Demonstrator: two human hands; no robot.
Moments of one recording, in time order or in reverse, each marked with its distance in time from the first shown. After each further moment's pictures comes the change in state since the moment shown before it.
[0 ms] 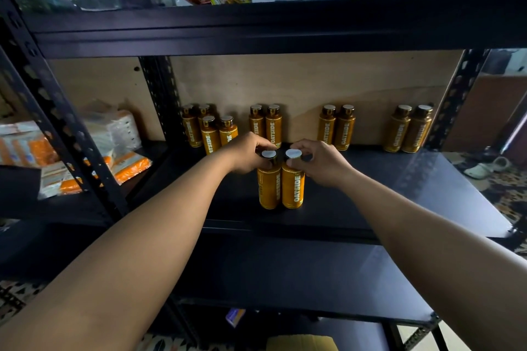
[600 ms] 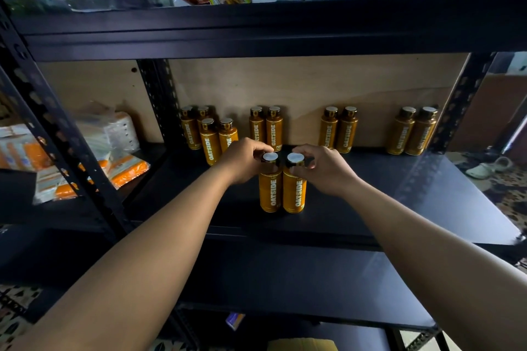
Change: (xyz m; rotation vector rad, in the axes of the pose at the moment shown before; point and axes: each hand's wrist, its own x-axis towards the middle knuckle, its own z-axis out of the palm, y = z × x) left_hand 0.002 -0.011 0.011 -0.052 0.163 0.034; right_hand 0.002 0.004 0.002 -0.116 0.032 -0.019
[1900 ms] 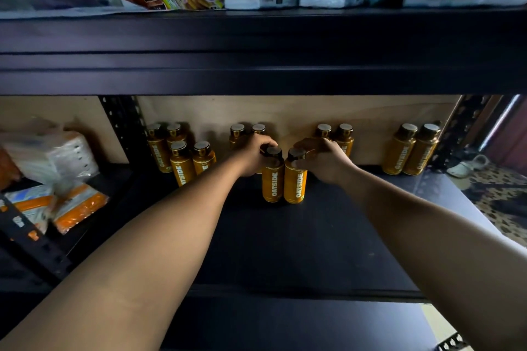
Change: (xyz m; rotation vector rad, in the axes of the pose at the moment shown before) left_hand 0.142 0.001 0.013 -0.017 -0.090 0.013; right_hand 0.133 0.075 -0.018 0.048 0.046 0.172
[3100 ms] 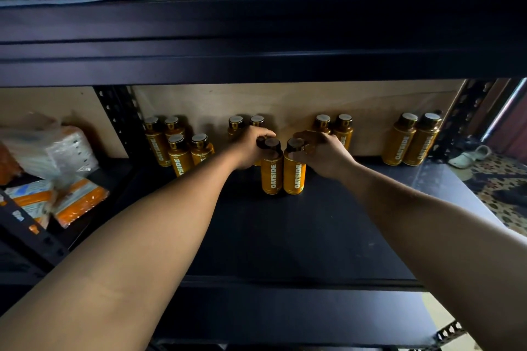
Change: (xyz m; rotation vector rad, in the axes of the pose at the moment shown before) left_hand -0.003 0.000 -0.002 -0.032 -0.014 -0.019; right_hand -0.016 -0.006 0.000 -0.018 0.025 -0.083
